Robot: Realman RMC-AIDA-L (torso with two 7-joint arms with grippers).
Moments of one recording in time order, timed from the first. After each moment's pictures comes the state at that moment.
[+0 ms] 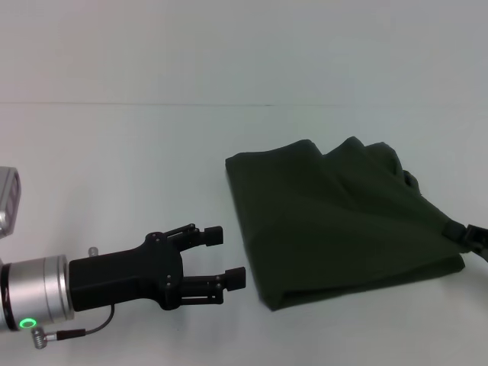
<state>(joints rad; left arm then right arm) -0.43 -2.10 0.81 0.52 1.78 1.66 -1.33 0.33 2.03 -0.52 -0.45 -1.83 -1.38 1.93</state>
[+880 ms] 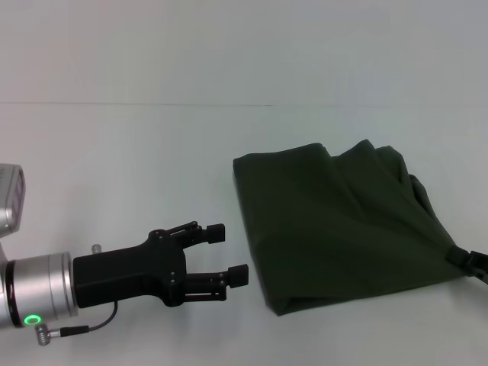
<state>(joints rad) -0.44 -2.10 0.81 0.52 1.79 1.64 -1.32 0.30 2.03 -0.52 -0.41 -1.85 -1.34 1.89</state>
